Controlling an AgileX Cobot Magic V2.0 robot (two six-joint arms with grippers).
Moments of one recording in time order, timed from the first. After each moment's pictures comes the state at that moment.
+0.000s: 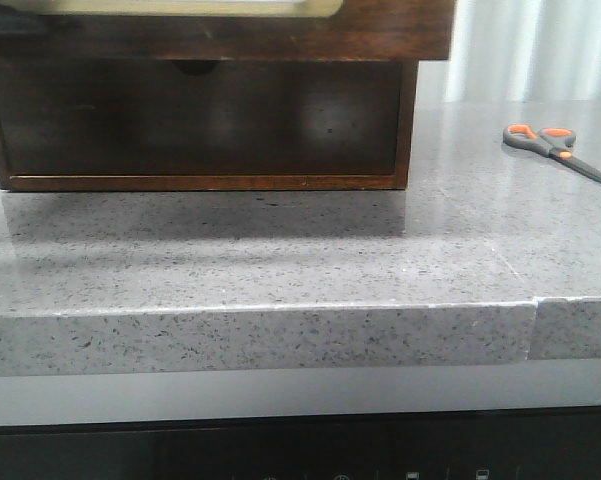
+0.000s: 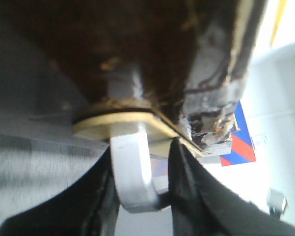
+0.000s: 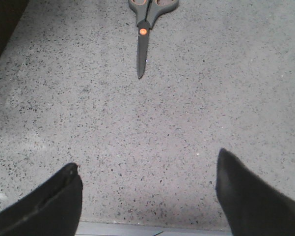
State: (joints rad) left arm -0.01 1.04 -0.51 -1.78 0.95 0.83; right arm 0.04 0.72 -0.66 -0.08 0.62 0.01
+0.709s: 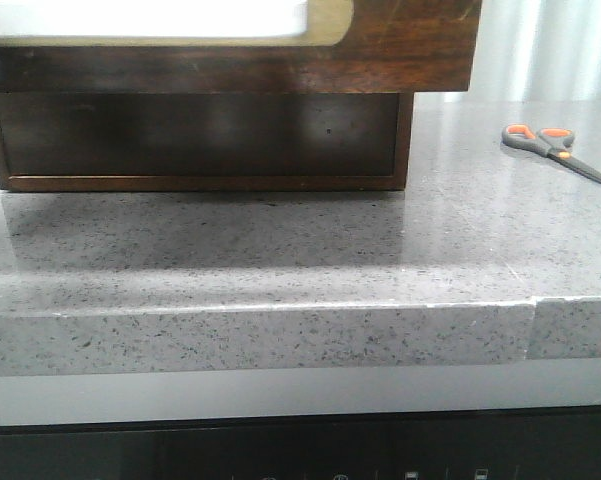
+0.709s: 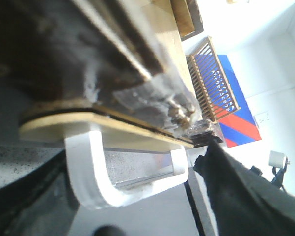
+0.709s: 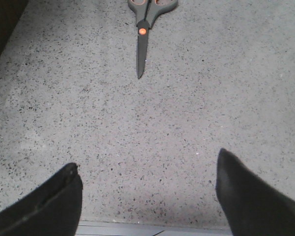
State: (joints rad) left arm -0.01 0.89 -0.42 -1.74 0.95 0.87; right arm 0.04 0.72 -0.66 -0.08 0.62 0.01
